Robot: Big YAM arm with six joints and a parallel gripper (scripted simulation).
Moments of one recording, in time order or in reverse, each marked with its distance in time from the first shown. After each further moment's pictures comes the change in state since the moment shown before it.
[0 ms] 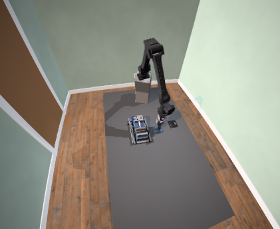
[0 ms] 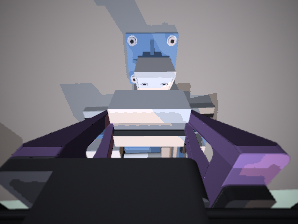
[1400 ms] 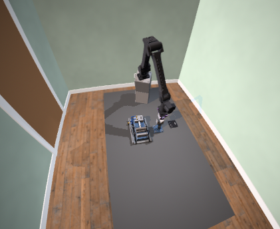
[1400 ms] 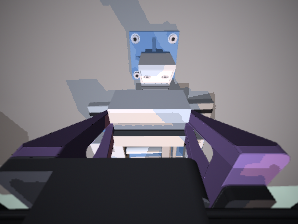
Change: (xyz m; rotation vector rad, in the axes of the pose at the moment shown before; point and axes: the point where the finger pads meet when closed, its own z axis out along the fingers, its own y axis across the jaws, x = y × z) arm 0.000 0.002 -0.018 -0.009 0.003 -0.001
